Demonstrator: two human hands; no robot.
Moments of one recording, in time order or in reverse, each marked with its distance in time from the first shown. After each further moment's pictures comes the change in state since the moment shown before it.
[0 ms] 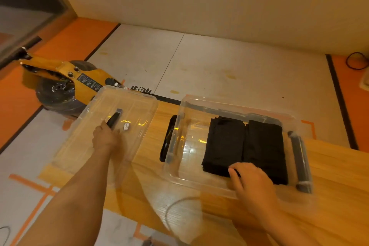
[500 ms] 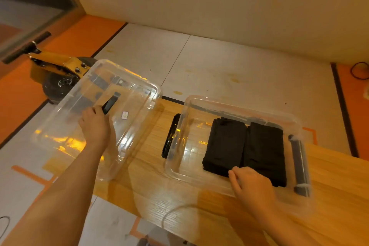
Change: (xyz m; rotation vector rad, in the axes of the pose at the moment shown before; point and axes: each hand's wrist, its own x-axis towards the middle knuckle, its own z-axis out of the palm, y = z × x) left_hand -0.019 0.000 -0.046 0.157 0.445 0.240; right_hand -0.002 0.003 -0.001 -0.073 0.005 -0.074
